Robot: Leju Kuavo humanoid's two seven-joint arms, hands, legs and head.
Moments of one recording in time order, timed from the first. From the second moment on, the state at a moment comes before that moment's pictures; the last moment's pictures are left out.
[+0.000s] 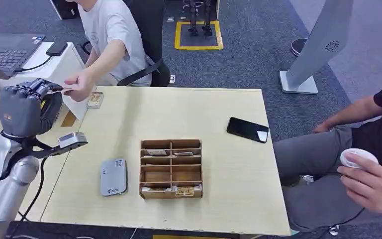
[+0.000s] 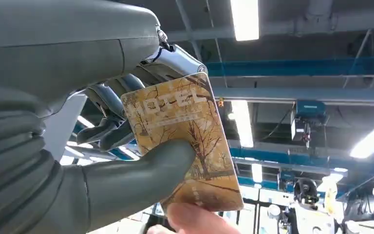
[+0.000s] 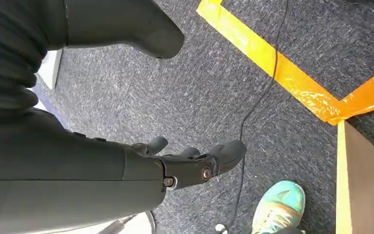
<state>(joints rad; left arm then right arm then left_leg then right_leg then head) -0.43 0.43 -0.16 -1.47 -0.92 0.61 -0.31 -0.06 0.05 -0.66 -0.18 1.55 -0.18 -0.18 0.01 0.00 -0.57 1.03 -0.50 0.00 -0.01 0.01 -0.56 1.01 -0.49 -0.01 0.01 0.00</state>
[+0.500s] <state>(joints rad) -0.44 0.41 -0.20 -1.44 -0.77 0.46 -0.27 -0.06 0.05 -0.64 -0.18 1.54 -0.18 -0.18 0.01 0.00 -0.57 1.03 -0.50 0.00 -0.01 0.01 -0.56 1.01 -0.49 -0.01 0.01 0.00</state>
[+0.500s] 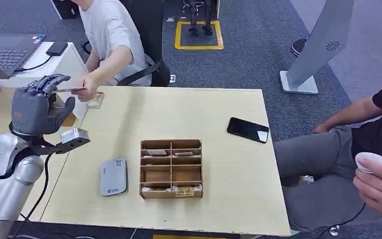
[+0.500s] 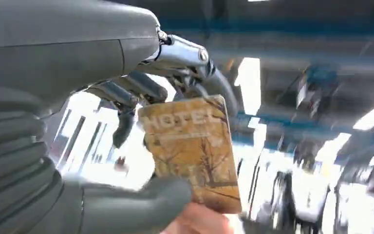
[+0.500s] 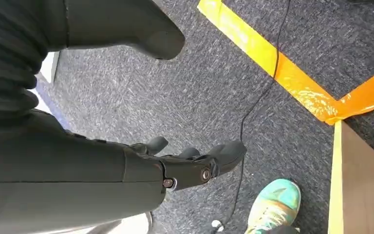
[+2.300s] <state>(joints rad) -0.03 0.45 -0.52 -1.81 -0.51 0.01 -0.44 0.01 0.05 -0.66 -0.19 1.47 -0.23 -0.19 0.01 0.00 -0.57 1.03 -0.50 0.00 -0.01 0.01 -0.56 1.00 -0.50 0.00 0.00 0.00</state>
